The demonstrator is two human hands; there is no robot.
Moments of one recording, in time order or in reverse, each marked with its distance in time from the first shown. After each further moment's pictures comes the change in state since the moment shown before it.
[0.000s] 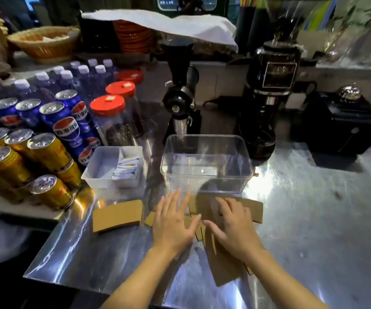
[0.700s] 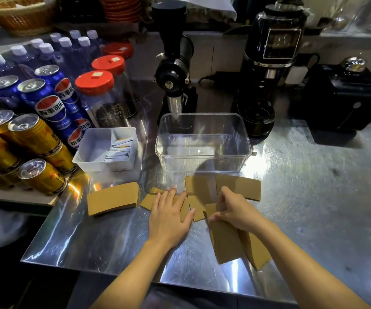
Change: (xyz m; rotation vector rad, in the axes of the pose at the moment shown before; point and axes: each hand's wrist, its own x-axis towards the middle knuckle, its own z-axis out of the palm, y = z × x) left_hand -0.021 -0.017 0.024 0.077 -0.090 0.012; right_hand 0.010 0.022 -0.002 0.326 -0.436 0.222
